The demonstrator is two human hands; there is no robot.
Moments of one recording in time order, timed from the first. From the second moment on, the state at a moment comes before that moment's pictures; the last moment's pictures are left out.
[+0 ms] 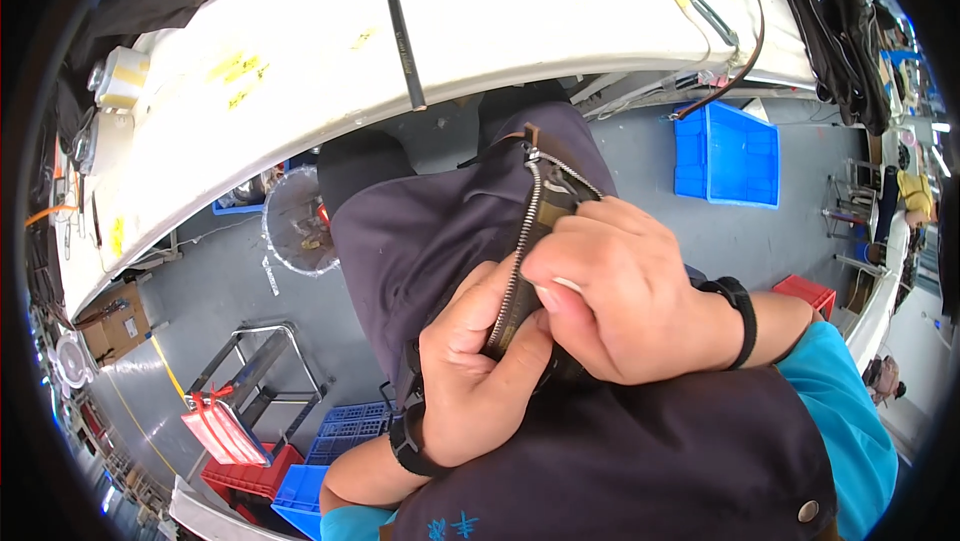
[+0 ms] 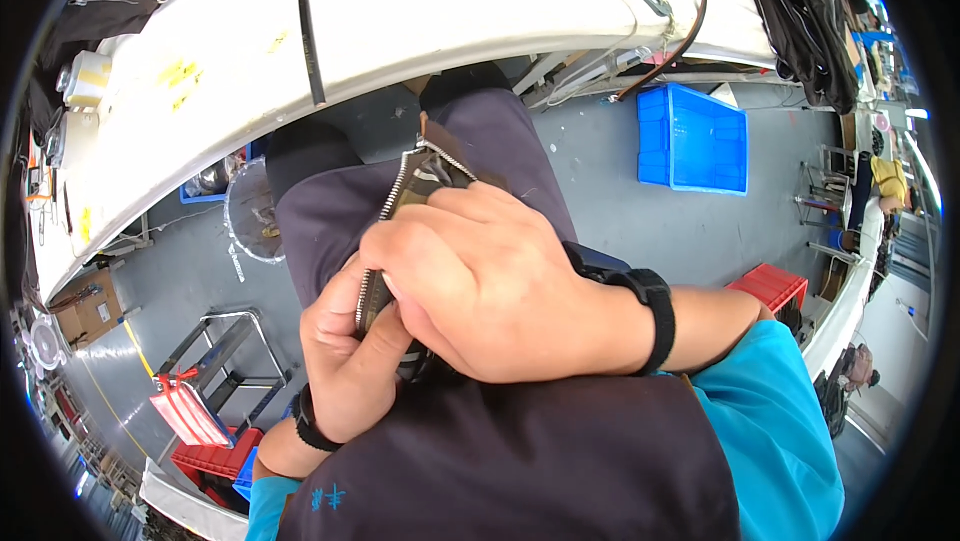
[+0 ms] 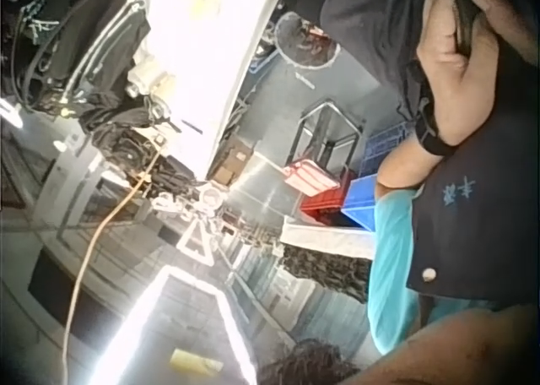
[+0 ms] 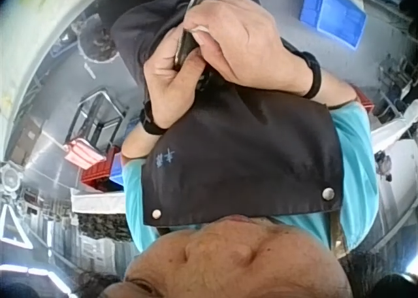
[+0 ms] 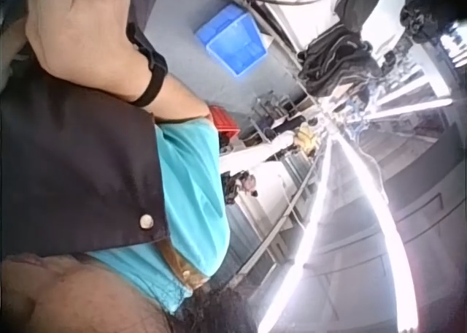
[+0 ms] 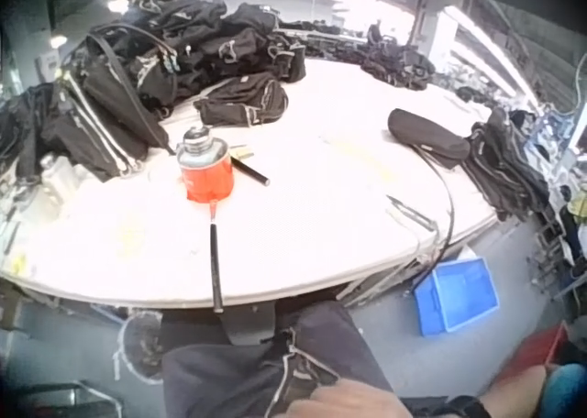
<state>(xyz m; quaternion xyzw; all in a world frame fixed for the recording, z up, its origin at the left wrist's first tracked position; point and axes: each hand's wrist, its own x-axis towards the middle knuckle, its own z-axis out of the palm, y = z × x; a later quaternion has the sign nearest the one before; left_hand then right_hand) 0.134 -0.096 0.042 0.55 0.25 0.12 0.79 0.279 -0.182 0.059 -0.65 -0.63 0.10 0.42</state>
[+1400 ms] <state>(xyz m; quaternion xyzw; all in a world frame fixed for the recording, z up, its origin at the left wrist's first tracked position) 0.139 -0.100 0.042 0.49 0.26 0.08 0.83 0.301 -0.191 0.062 -0.65 -0.52 0.27 0.49</state>
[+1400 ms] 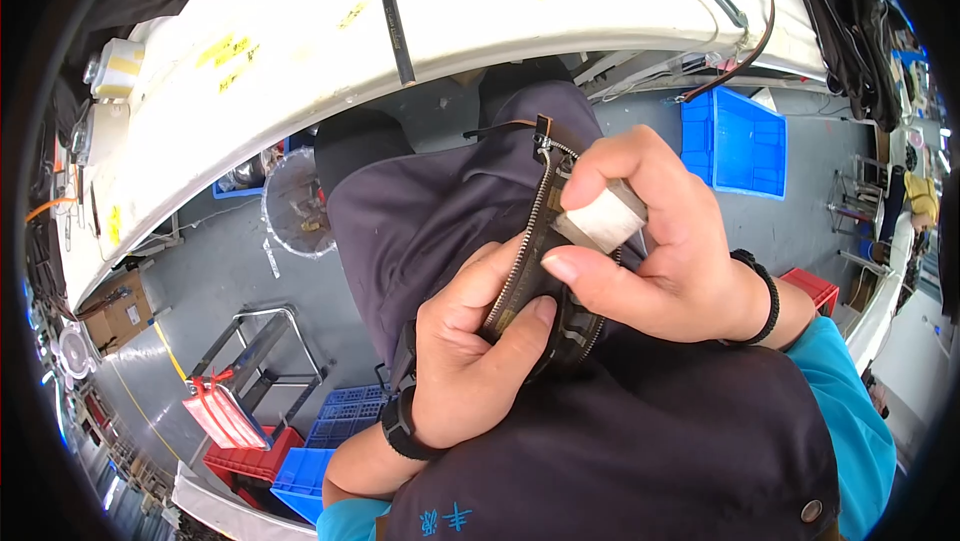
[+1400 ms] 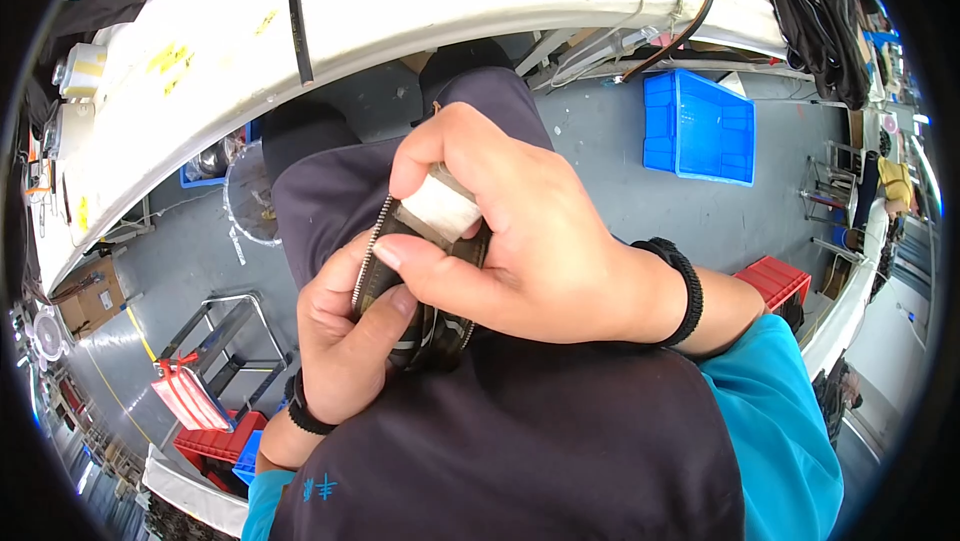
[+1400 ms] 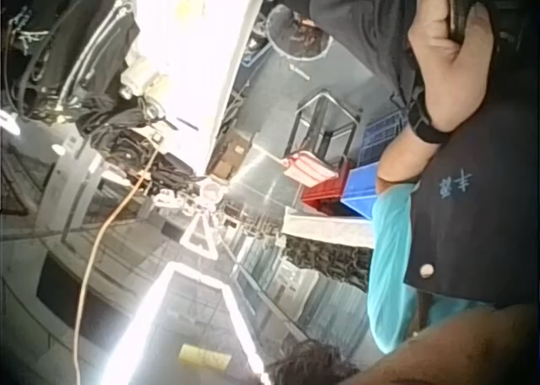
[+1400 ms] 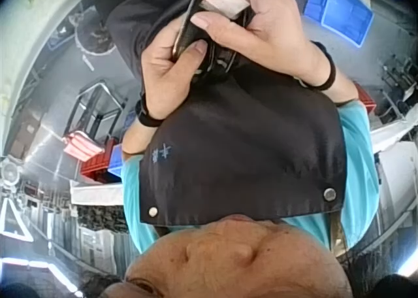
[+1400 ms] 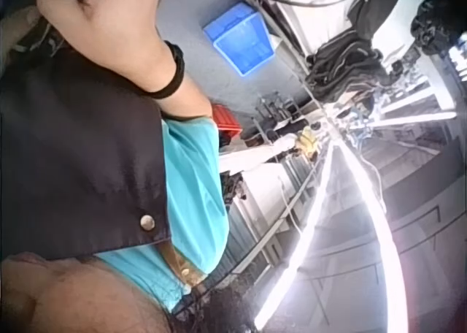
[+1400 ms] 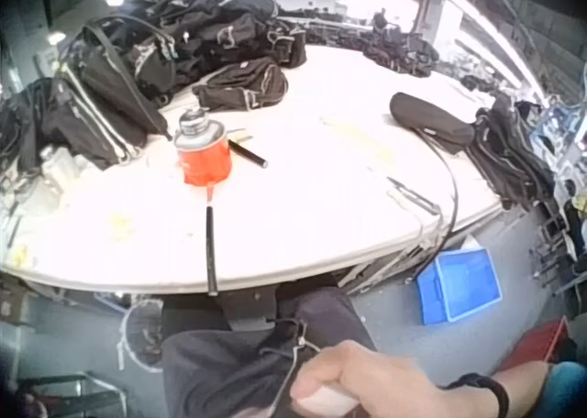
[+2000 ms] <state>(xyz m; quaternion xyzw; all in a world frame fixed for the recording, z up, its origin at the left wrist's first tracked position) 0.137 -0.101 0.037 0.52 0.23 0.09 0.82 0.294 -0.190 0.064 -0.69 -0.46 0.31 0.47</state>
